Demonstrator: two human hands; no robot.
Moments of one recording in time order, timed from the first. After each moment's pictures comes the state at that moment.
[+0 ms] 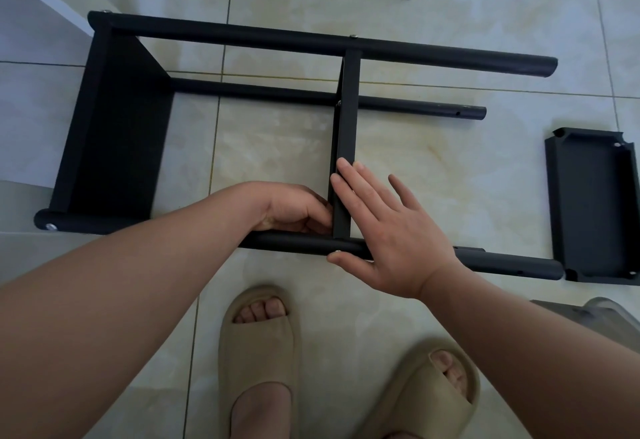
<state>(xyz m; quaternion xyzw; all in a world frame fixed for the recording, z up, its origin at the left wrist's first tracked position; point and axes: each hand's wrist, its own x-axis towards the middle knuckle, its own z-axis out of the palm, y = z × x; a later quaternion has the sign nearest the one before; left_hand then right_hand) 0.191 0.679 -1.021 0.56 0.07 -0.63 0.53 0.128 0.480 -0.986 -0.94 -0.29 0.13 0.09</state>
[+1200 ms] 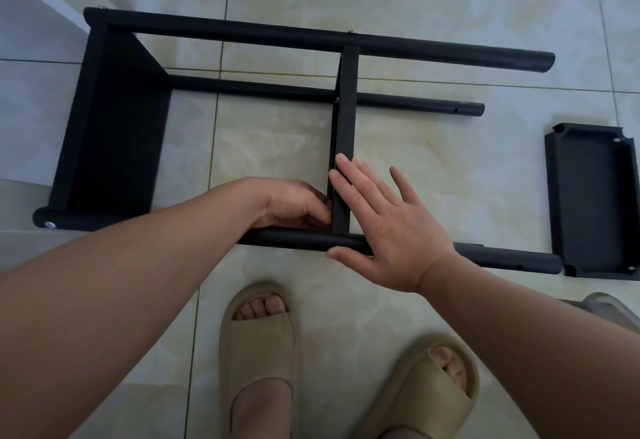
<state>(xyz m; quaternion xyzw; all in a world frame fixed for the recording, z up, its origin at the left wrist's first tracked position) 0.191 0.679 -1.019 0.59 0.07 -0.62 0.52 0.131 0.480 -0.985 -0.94 -0.29 0.15 0.09</state>
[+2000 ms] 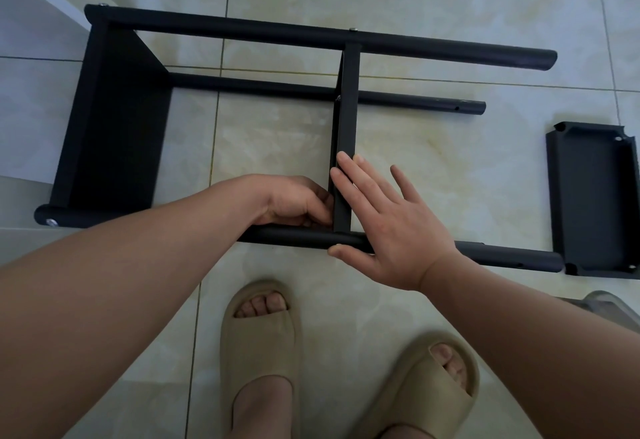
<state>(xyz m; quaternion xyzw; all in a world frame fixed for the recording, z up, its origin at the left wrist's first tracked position) 0.191 0.678 -1.018 0.60 0.08 -0.60 0.53 0.131 0.480 -0.985 -0.94 -0.29 0.15 0.08</state>
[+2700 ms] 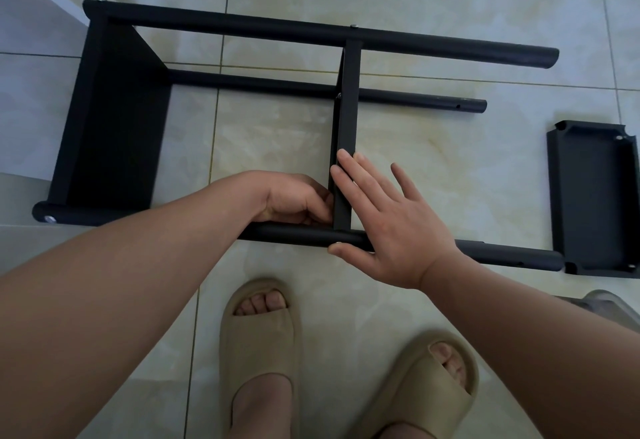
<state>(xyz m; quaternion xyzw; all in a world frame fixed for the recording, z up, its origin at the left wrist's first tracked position) 0.193 0.679 -1.019 0.58 0.08 -0.61 0.53 0.131 0.480 -0.985 -0.94 -0.29 0.15 0.07</state>
